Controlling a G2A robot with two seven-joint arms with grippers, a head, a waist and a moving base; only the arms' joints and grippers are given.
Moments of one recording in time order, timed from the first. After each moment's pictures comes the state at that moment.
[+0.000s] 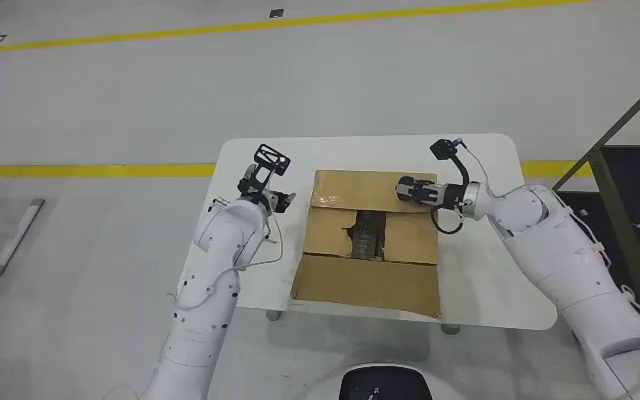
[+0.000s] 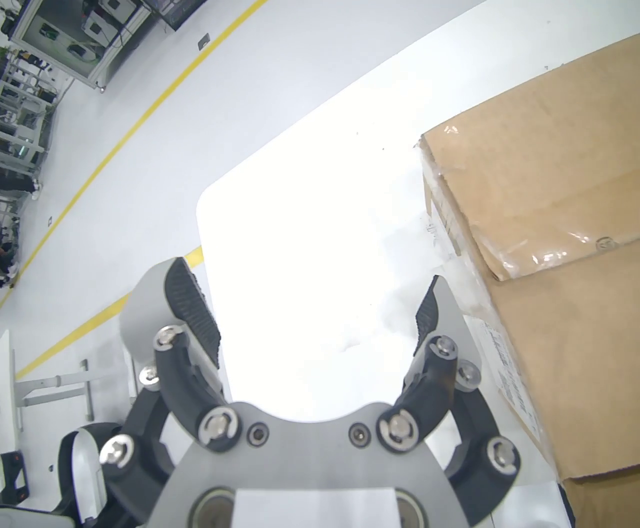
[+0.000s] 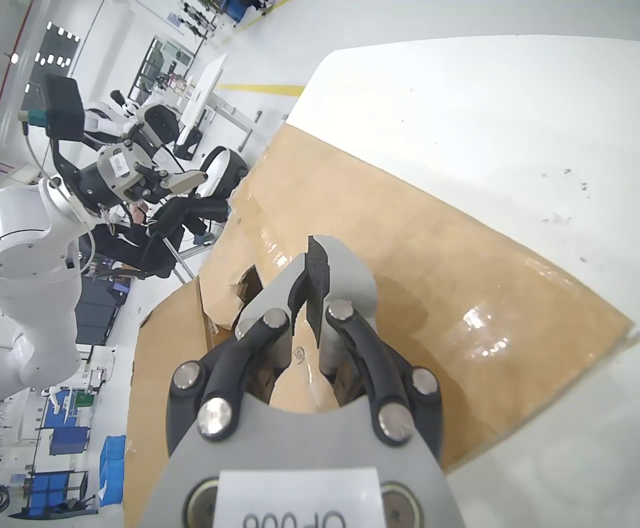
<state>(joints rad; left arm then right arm) 0.81 -1.25 -1.18 -1.51 1.54 -0.27 -0.80 -0.70 -1.21 1.14 -0.97 -0.22 -0.52 0.76</state>
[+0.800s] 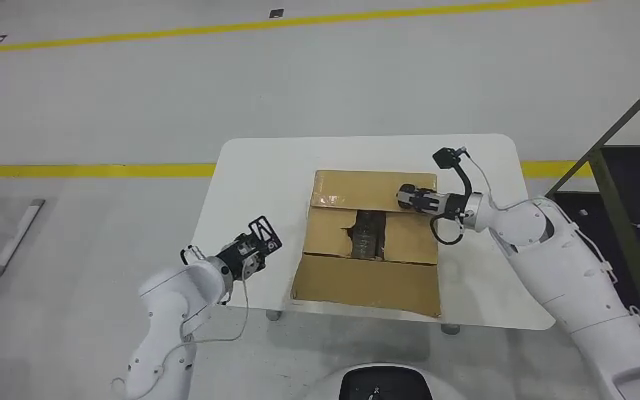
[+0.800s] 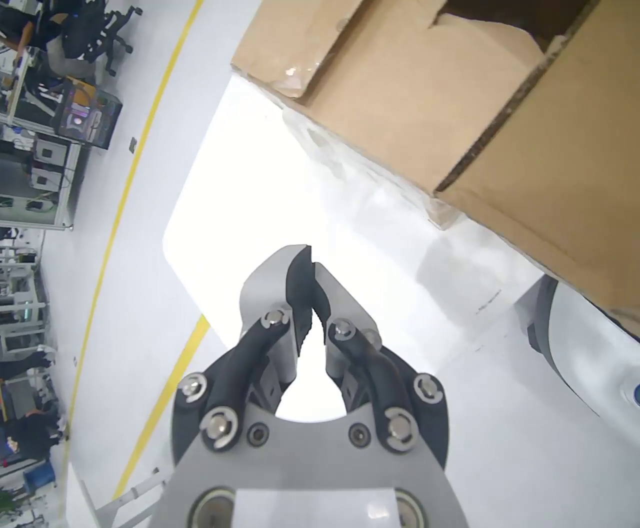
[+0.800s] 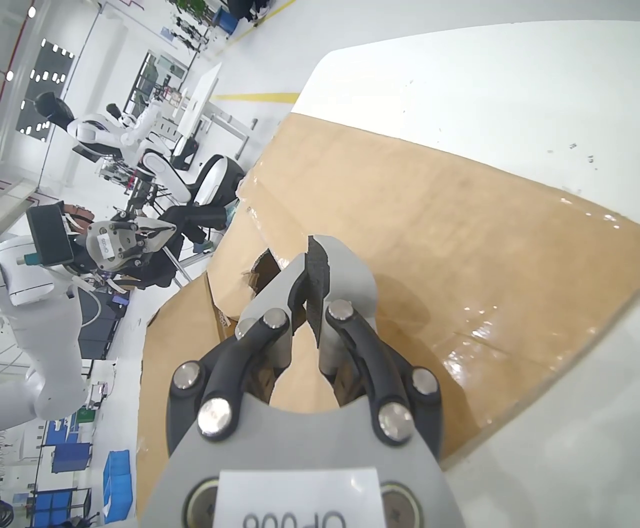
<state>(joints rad) 1.22 -1.14 -1.51 -1.89 1.58 -0.92 -0.65 -0.82 -1.18 1.19 -1.15 -0.22 -0.42 0.75</state>
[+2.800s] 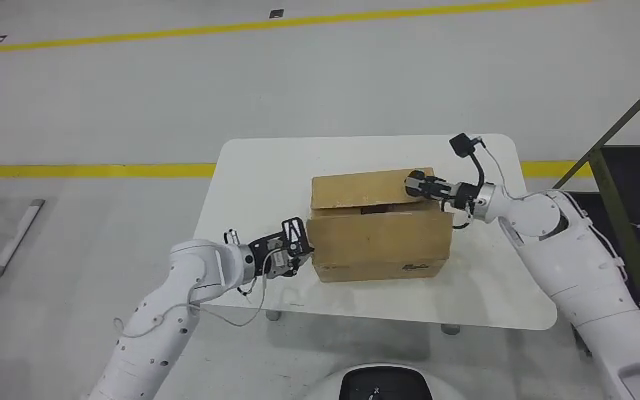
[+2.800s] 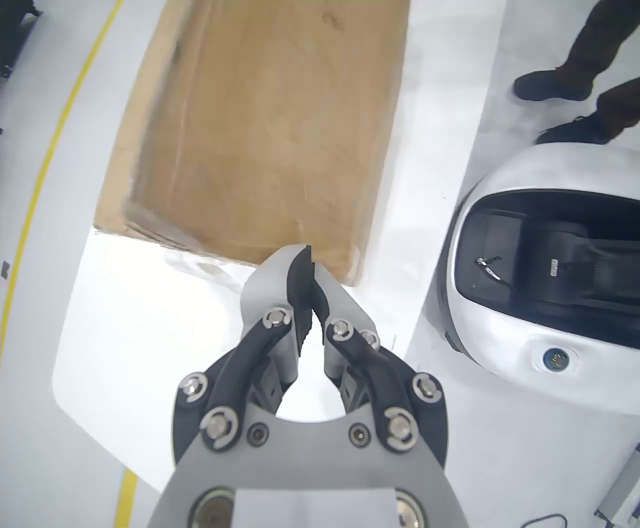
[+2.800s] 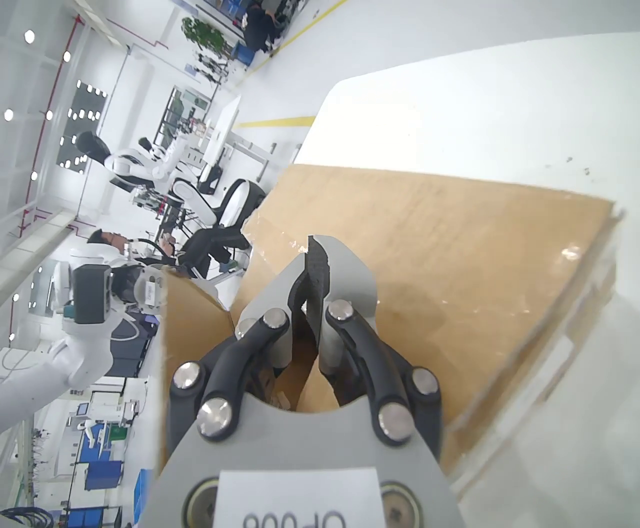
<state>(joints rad) 0.84 -0.87 -0.97 -1.64 1.17 -0.85 -0.44 -0.79 -1.16 1.23 -1.11 -0.08 -0.41 0.76</state>
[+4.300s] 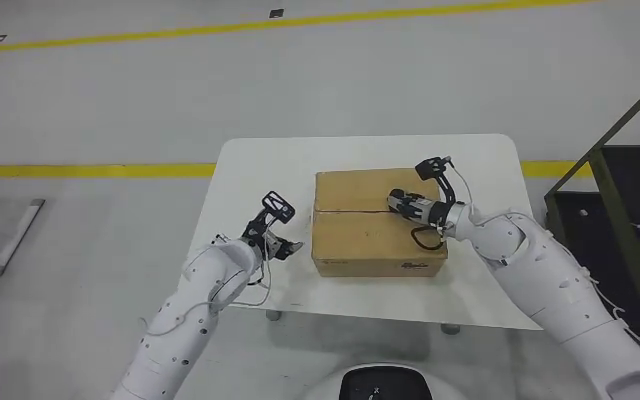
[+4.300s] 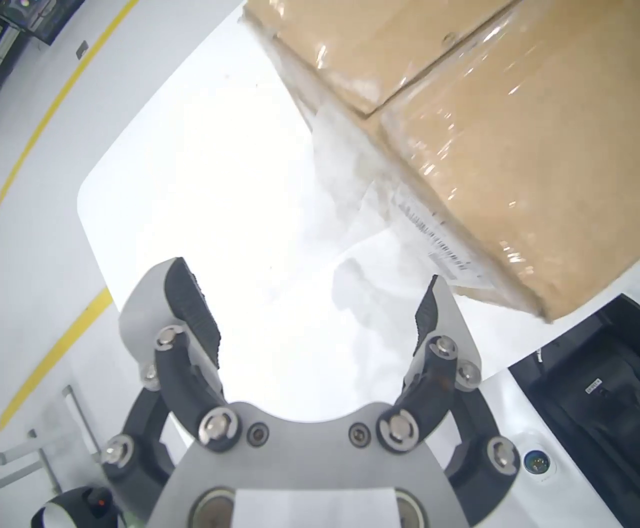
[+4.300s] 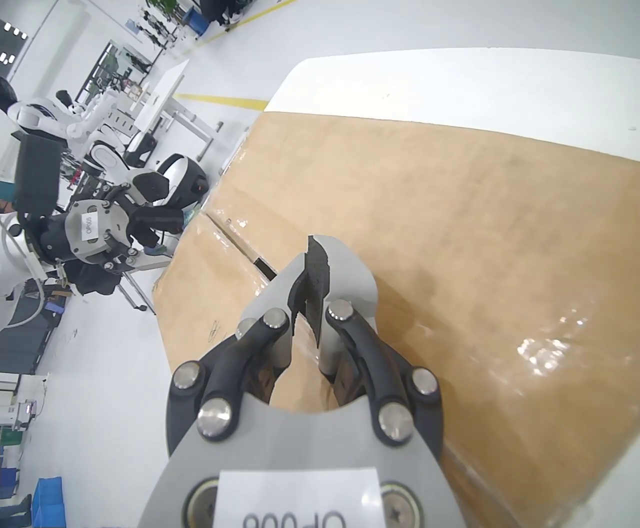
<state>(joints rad) 0.89 -0.95 -0.97 -1.59 1.18 -0.26 -0.73 -0.84 -1.19 1.08 -1.18 -0.41 -0.37 0.53</state>
